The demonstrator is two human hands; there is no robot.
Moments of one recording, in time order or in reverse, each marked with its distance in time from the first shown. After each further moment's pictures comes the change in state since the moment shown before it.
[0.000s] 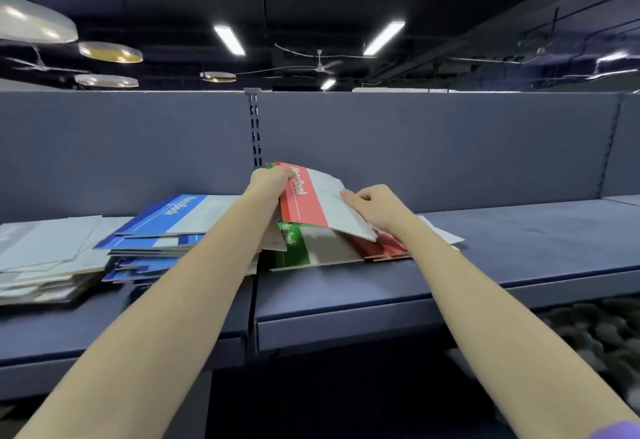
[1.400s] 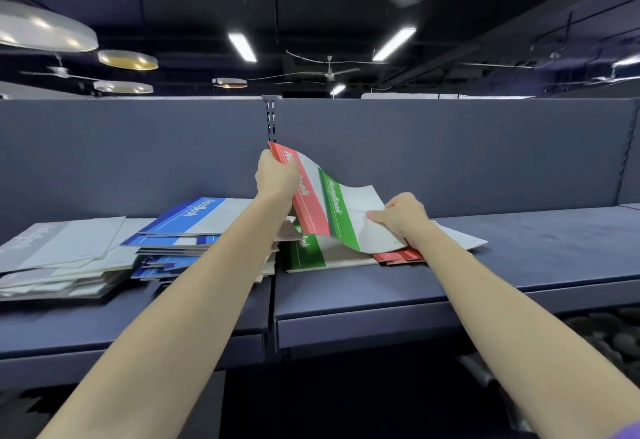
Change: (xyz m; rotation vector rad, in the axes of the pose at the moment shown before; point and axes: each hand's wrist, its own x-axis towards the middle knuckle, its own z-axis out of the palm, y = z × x) left_hand -0.004 0.008 -0.010 -0.001 0.199 0.283; right_hand 0.005 0.012 -0.003 -0.156 0.142 0.188
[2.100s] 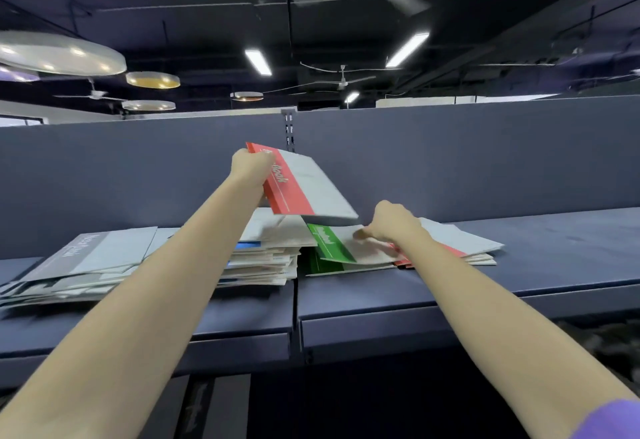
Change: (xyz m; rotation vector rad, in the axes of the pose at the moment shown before) left_hand 0.020 0.031 -0.068 -0.080 -0.015 -0.118; right_hand -0.016 -0.040 0.028 -0.376 -0.065 -0.105
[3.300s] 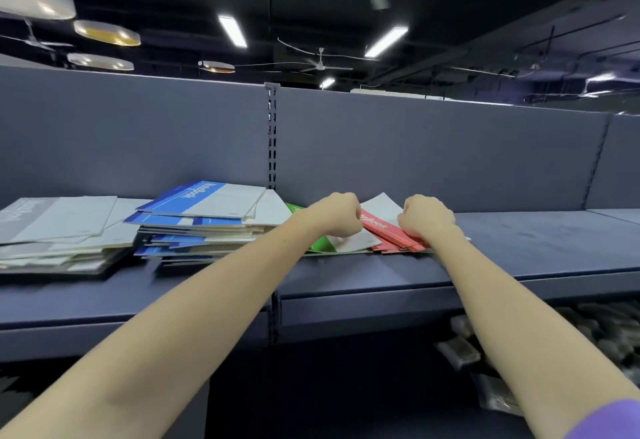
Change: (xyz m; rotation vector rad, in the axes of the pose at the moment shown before) left_hand -0.079 -0.066 0.105 1.055 -0.748 0.479; right_hand -0.003 0.082 -0.025 -0.279 0.118 0.135
